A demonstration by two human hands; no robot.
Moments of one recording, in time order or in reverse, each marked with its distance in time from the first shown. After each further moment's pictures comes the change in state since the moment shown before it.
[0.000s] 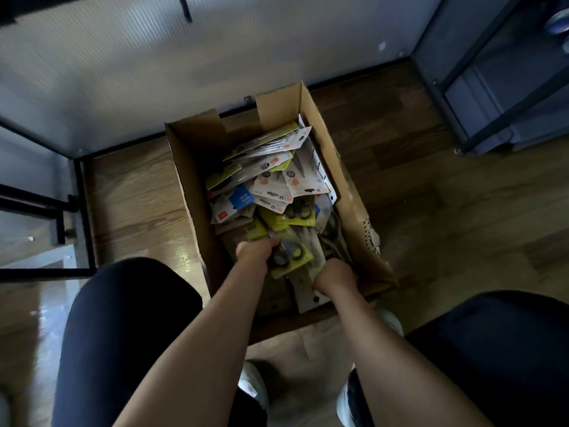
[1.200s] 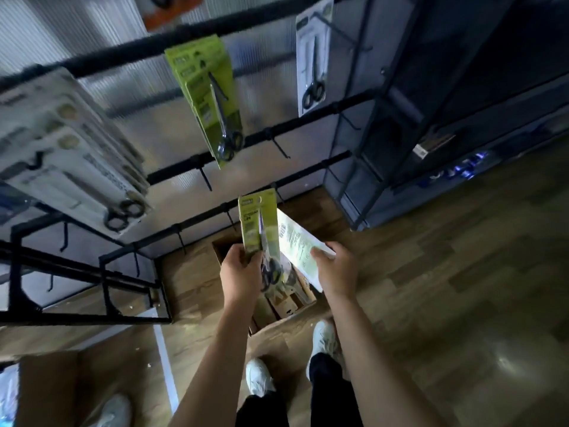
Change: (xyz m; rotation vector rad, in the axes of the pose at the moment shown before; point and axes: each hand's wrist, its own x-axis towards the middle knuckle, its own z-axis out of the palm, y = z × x) left_hand -0.589 0.098 -0.189 0.130 0.033 0.906; right_hand -0.512 -0.024 -0.326 0.869 0.541 -0.289
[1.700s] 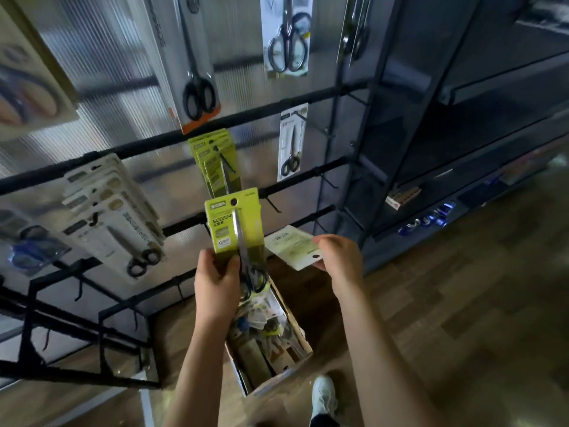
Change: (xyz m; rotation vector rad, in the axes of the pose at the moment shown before) left_hand -0.033 0.085 -0.067 -0.173 0.036 0.296; right_hand -0.018 -0.112 -0.061 0.330 -0.019 -0.001
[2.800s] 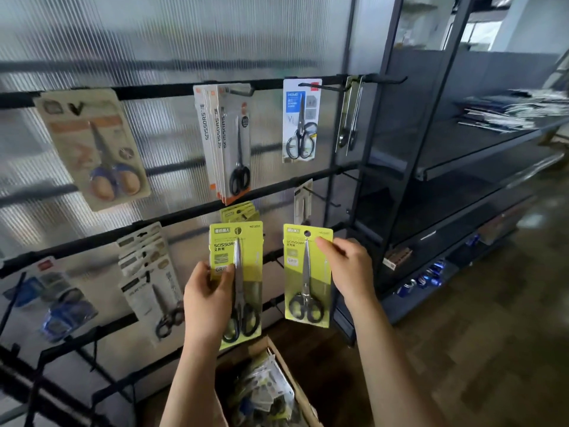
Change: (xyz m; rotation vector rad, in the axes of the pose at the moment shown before) left_hand 0.025 0.062 -0.075 -0.214 -0.023 0.198; right_hand -0.051 -0.080 0.022 -0.169 0.104 -0.670
